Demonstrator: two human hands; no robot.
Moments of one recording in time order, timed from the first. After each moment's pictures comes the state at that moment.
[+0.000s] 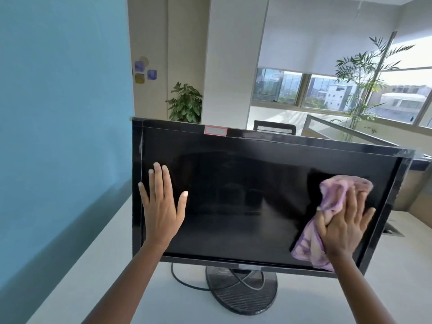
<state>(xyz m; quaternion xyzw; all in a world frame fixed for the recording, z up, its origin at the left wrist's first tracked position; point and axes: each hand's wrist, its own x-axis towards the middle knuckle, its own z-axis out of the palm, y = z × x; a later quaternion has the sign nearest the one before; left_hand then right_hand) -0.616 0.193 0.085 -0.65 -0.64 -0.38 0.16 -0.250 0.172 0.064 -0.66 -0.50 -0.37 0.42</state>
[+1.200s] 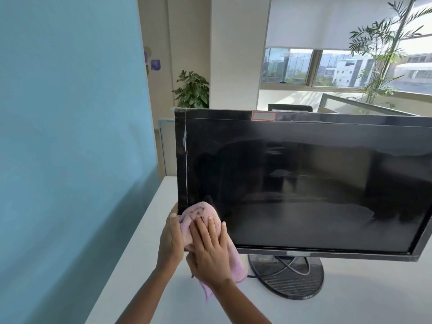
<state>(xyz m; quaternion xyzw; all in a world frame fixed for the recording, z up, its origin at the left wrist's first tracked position) -0.704 0.180 0.005 -0.55 -0.52 -0.56 -0.34 -0.600 0.166 -0.038 -0.53 -0.77 -0.22 0.28</state>
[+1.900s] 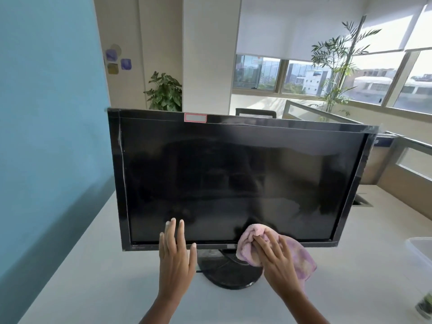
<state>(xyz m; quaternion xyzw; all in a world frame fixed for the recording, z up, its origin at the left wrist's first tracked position) -0.575 0.124 -0.024 -0.72 -0.59 -0.37 0.03 -0.325 0.105 -0.055 -0.56 -0.72 -0.36 0.19</state>
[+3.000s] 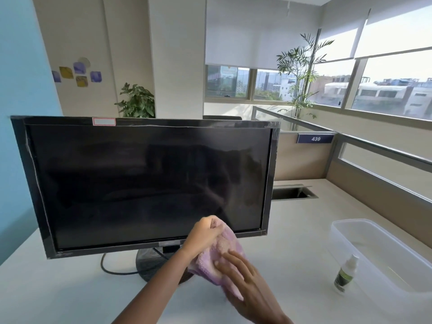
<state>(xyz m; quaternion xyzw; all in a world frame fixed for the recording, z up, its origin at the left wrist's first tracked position) -0.371 0.096 0.059 -0.73 -0.46 -0.30 -0.41 -0.238 -0.011 -0.022 -0.47 -0.81 -0.17 0.30</state>
